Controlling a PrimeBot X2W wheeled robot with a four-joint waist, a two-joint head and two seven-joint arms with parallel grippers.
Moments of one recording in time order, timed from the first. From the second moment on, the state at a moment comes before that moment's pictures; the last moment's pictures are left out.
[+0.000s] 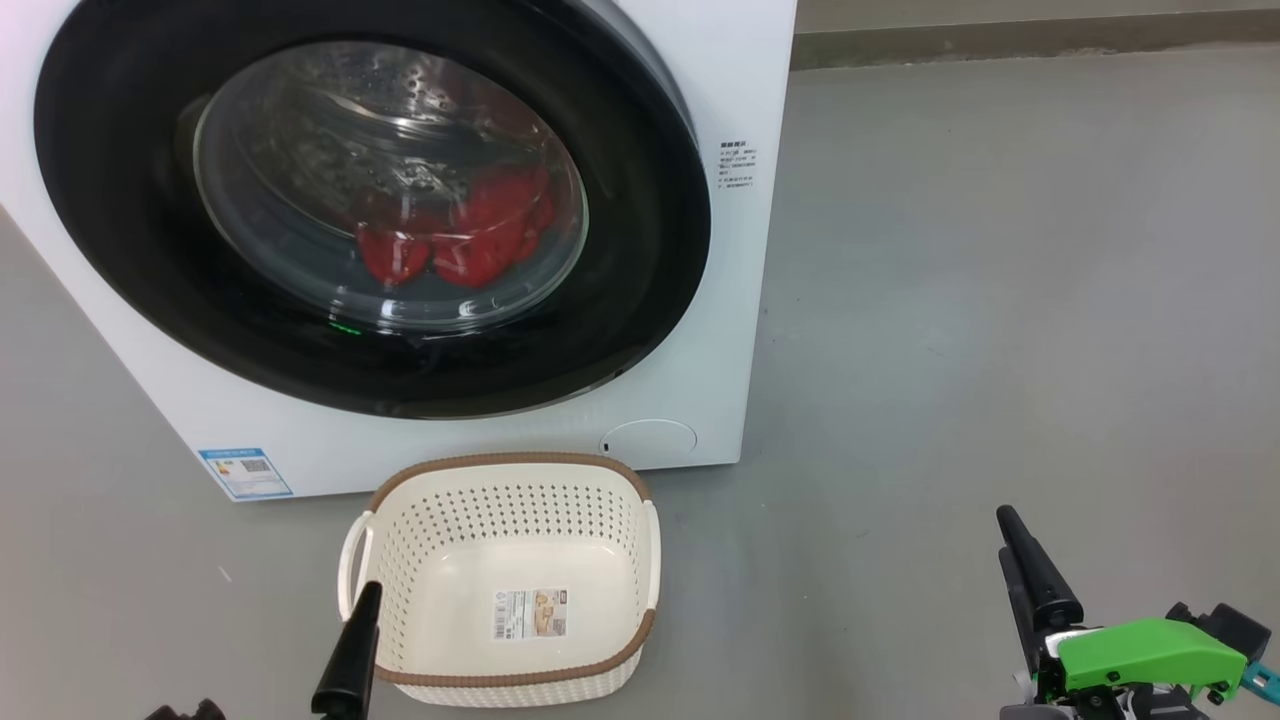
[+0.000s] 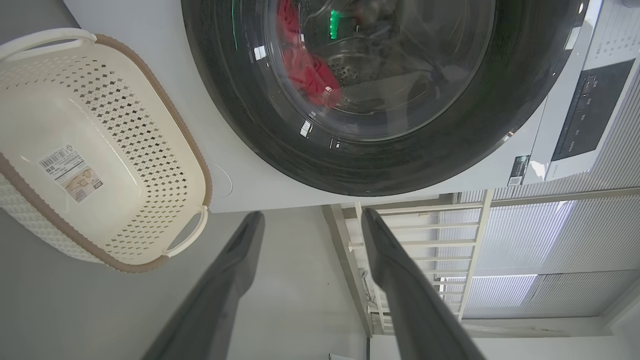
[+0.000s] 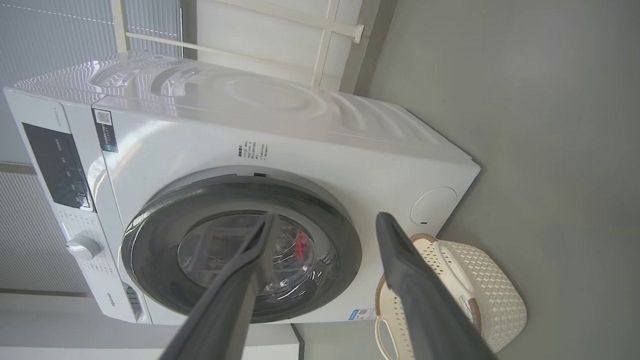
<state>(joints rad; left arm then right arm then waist) -0.05 0.02 0.00 0.37 -1.43 -0.11 0.03 -0.05 -0.01 -0.05 0.39 1.49 0.13 0.03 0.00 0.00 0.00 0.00</state>
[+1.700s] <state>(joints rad) -0.19 0.02 -0.11 0.32 -0.68 -0.01 -0.14 -0.20 -0.03 0.02 0.39 0.73 0.13 -0.14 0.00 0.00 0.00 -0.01</state>
